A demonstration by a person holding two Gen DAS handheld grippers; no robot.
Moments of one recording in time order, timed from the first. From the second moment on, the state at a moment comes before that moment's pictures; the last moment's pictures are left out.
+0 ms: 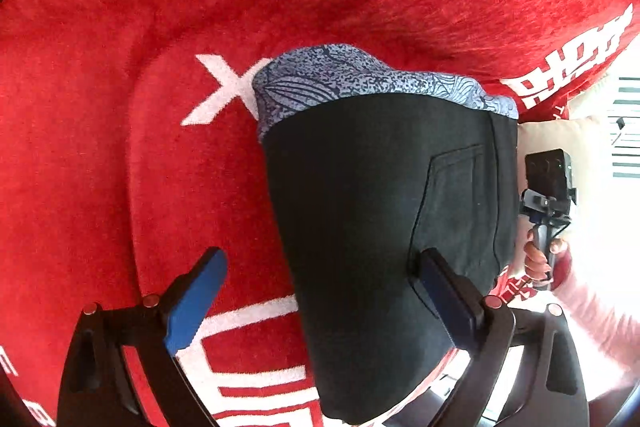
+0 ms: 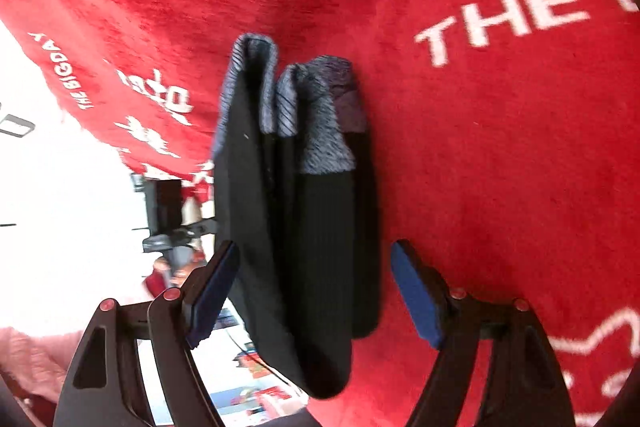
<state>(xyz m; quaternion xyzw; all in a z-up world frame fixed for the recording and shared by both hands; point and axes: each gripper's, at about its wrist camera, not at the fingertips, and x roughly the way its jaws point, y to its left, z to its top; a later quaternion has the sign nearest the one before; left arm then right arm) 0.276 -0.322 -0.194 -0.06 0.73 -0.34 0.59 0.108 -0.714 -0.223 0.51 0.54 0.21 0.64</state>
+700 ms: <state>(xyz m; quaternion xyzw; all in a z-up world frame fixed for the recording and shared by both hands) 0.245 -0.331 -0.144 -0.04 0.67 -0.34 0.65 0.110 -0.698 -0.192 0.50 0.53 0.20 0.65</state>
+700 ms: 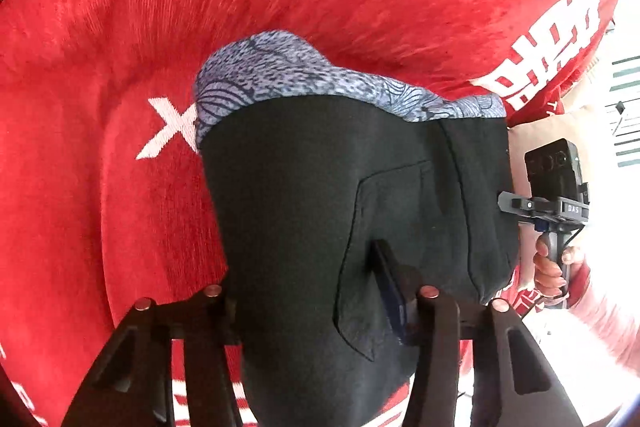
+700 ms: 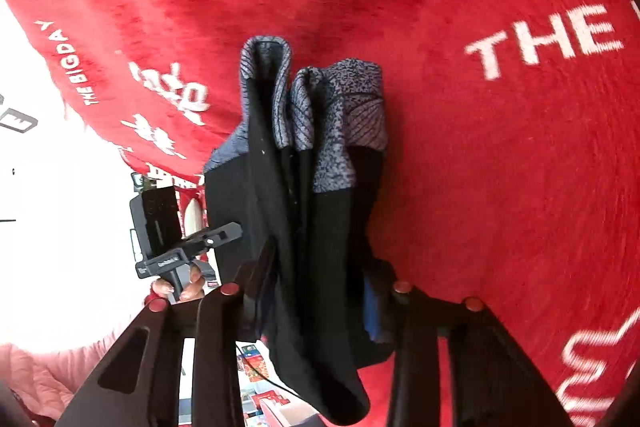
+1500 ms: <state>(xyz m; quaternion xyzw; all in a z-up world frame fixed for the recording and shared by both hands) 0.111 -0.294 -0.130 0.00 0.68 -0.31 0.66 -0.011 -0.633 -0.168 0.48 0.57 0.18 0.65</state>
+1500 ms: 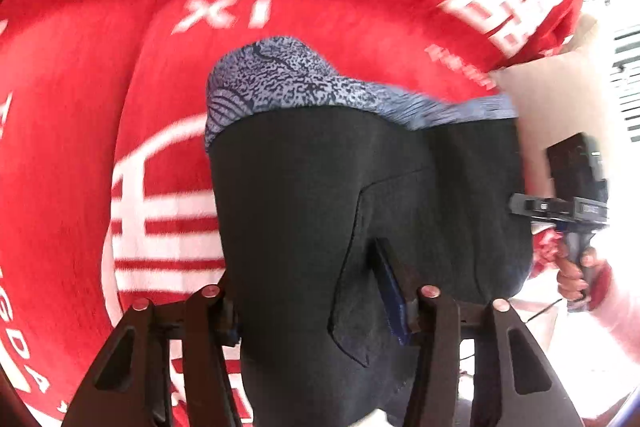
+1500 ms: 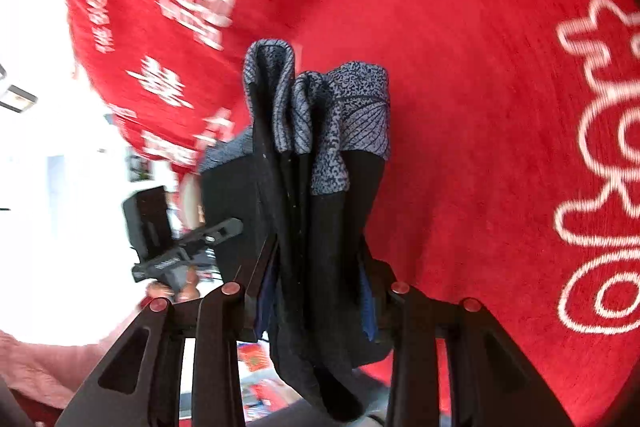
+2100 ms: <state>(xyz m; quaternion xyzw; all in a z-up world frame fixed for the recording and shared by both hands) 0.052 -0.277 -0.061 0.12 0.60 -0.18 0.77 -0.049 -0.581 -0.083 0.28 0.62 -0.06 0.73</state>
